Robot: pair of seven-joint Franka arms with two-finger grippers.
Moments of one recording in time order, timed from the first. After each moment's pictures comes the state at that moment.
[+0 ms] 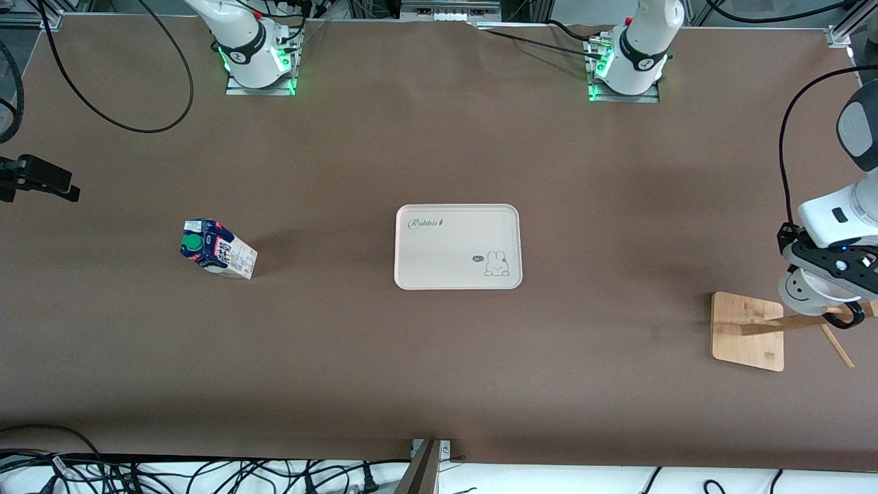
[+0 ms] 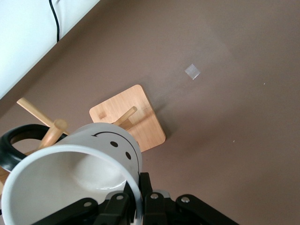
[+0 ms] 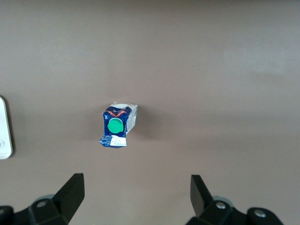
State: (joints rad) left arm 0.19 0.23 -0.08 -1.67 0.19 2.02 0.67; right arm -0.05 0.23 0.00 -1.28 -0.01 1.47 -0.04
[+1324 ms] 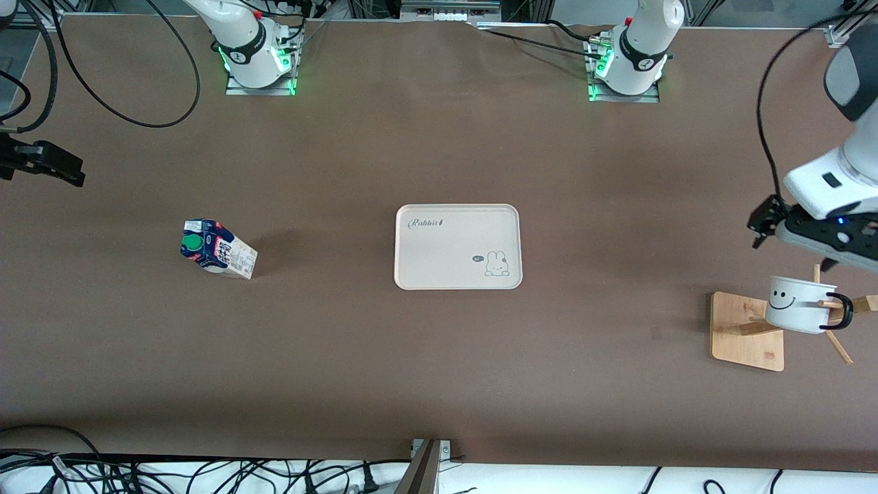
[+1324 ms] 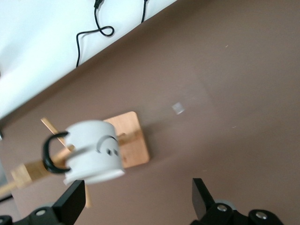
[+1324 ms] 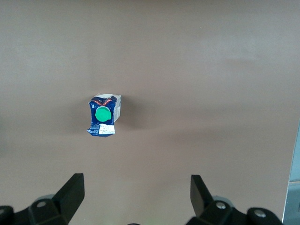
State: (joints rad) left arm 0.12 0.09 -0.18 -1.67 0.19 1.95 0.32; right arm -0.01 0.17 0.01 -1.31 -0.12 1.43 0.03
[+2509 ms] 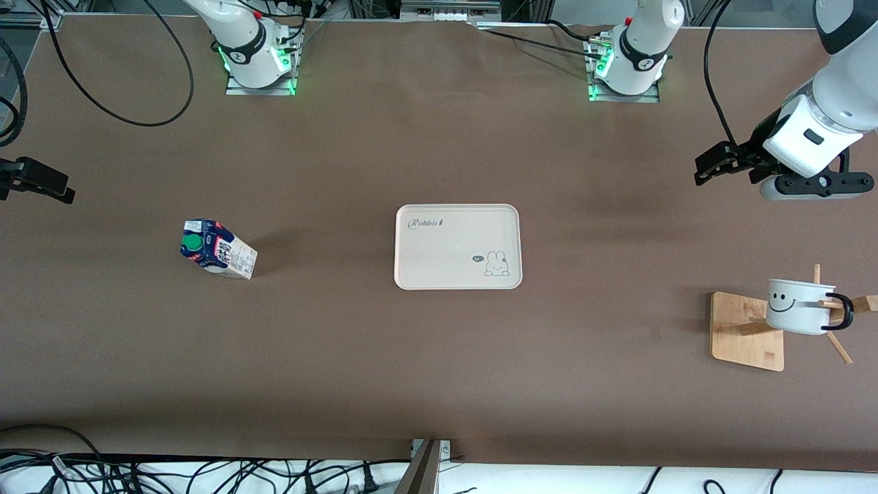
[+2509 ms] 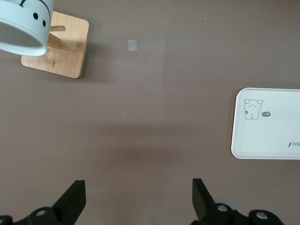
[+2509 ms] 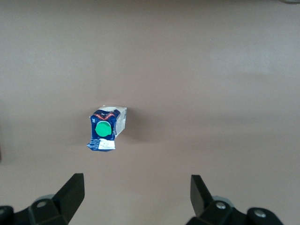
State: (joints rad) left arm 0.10 -0.04 -0.17 -1.77 -0.05 1.69 -0.14; right arm -0.02 0.21 -0.05 -1.32 -0.05 1.51 -0.07
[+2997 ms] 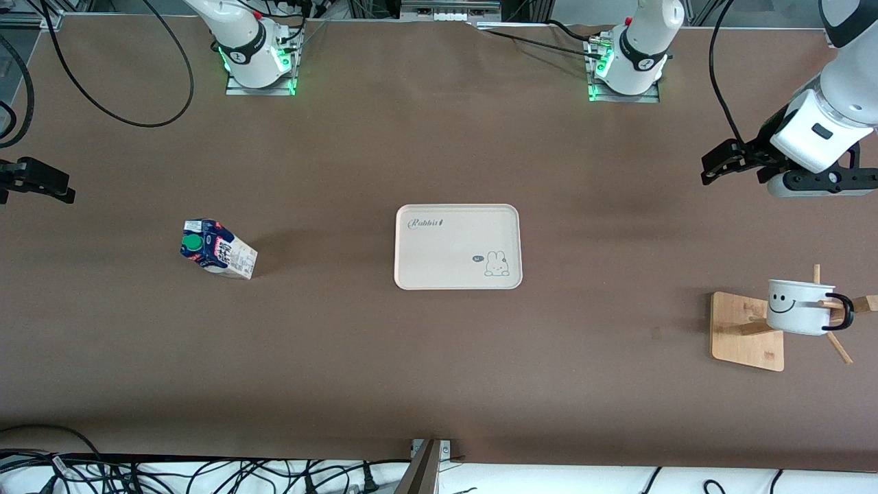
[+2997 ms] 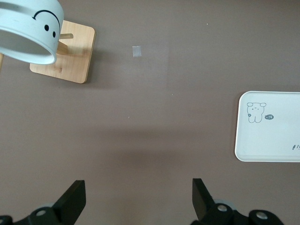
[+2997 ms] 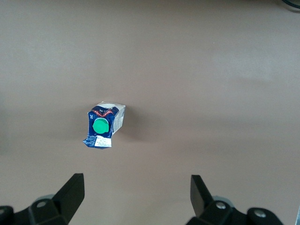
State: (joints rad) left arm 0.10 -0.04 -0.16 -1.76 -0.03 1.69 -0.13; right arm -0.02 0.21 -0.05 -1.32 -0.05 1.51 -0.12
